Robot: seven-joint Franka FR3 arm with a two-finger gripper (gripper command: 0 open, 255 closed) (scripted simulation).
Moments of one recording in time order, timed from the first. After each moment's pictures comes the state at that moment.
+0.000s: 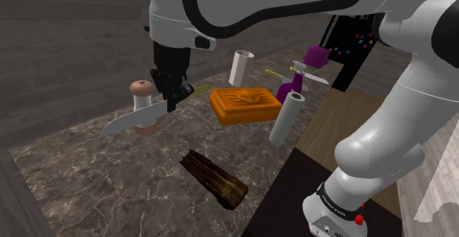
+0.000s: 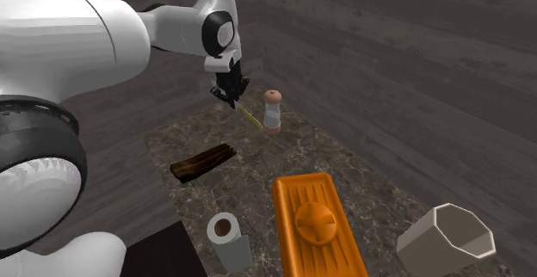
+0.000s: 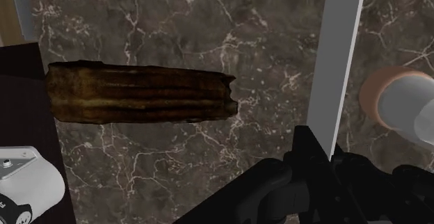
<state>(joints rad) -0.55 0.10 1.25 -1.83 -0.10 1.88 2.18</state>
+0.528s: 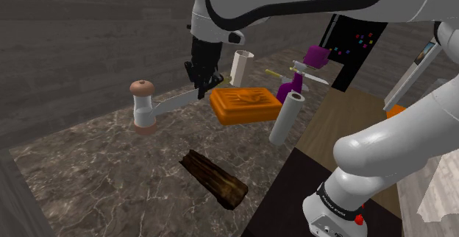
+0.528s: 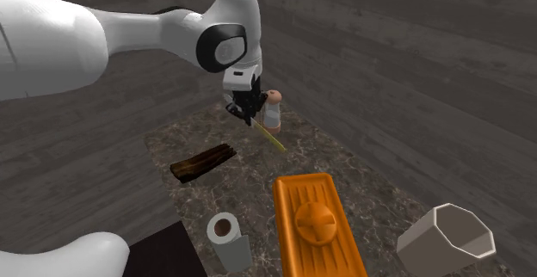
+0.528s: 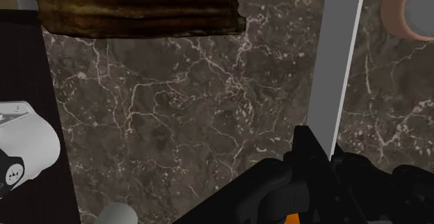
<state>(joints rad) -0.63 -0.26 1.03 -2.01 0.24 1.88 1.77</state>
